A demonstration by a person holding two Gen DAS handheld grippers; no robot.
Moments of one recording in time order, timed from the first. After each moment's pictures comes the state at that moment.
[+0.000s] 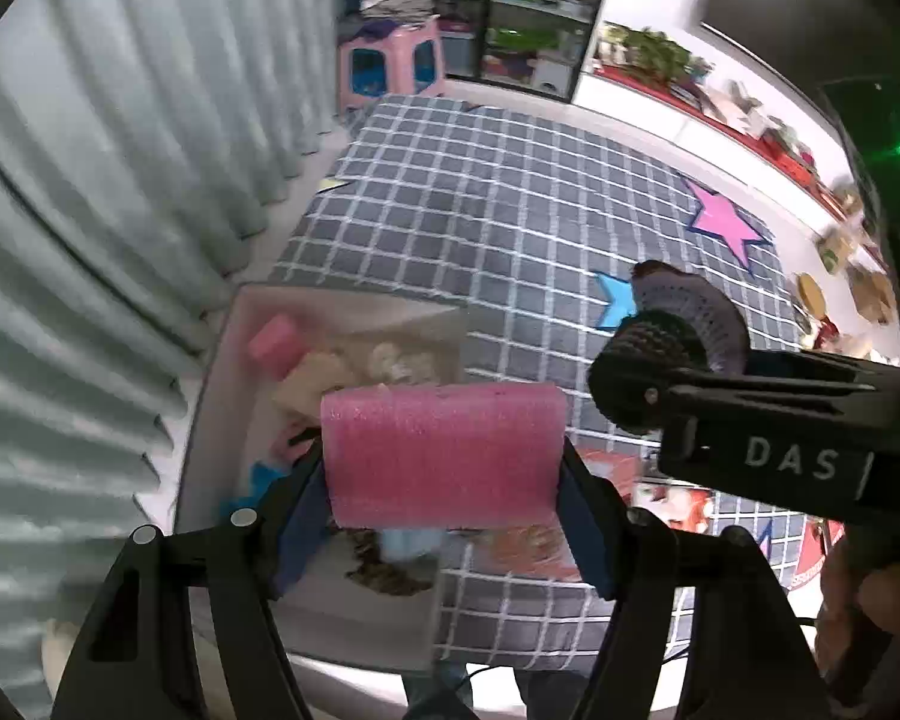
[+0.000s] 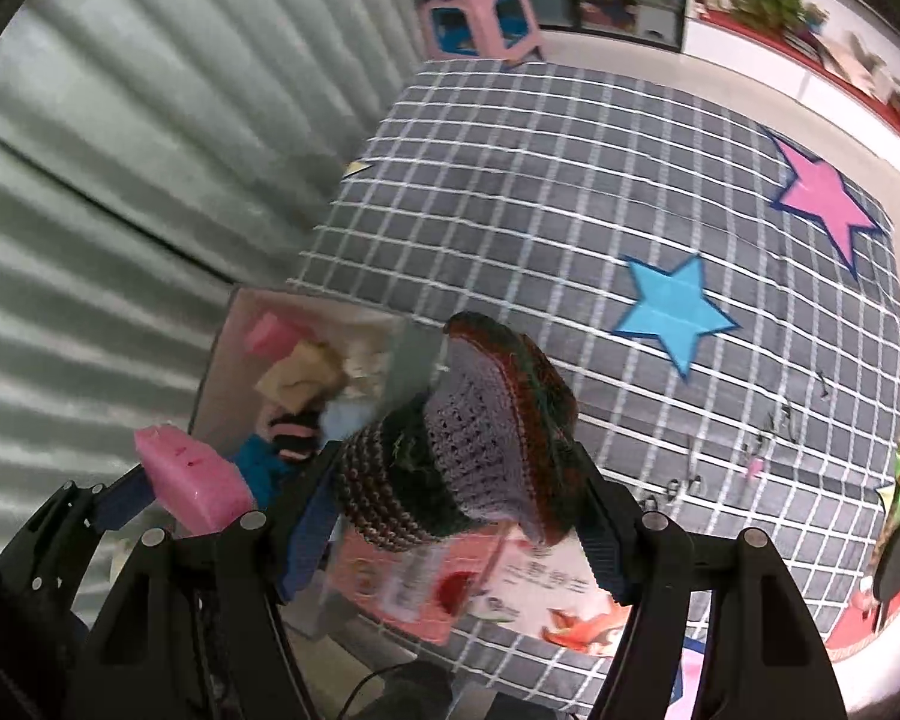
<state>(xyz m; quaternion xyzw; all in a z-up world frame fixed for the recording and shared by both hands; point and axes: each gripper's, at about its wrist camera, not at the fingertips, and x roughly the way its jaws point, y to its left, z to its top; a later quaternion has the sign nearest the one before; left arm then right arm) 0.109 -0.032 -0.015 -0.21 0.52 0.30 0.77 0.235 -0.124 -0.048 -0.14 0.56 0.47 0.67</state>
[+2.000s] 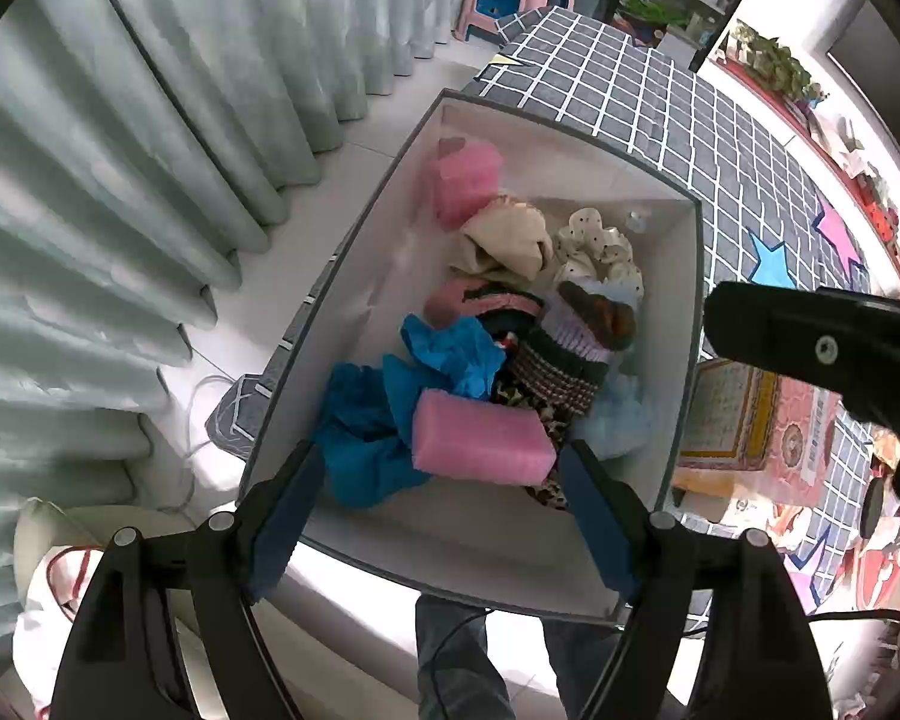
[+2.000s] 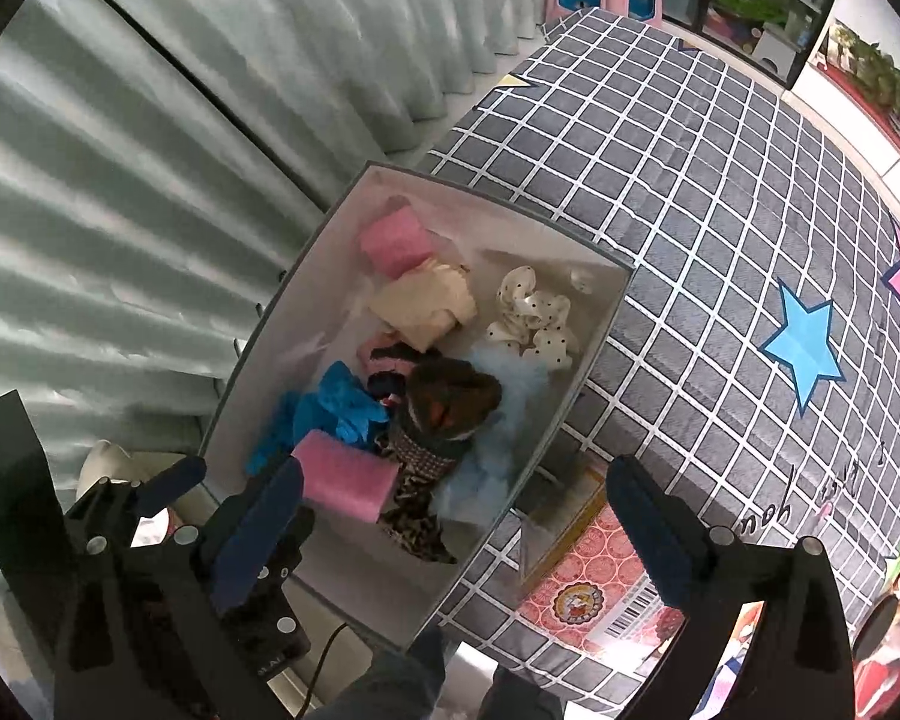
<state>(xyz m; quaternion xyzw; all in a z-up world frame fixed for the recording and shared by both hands) -0.005 0.015 -0.086 -0.30 0.55 0.37 0.69 0.132 -0.045 -0.074 -0.25 0.54 0.51 0.62</state>
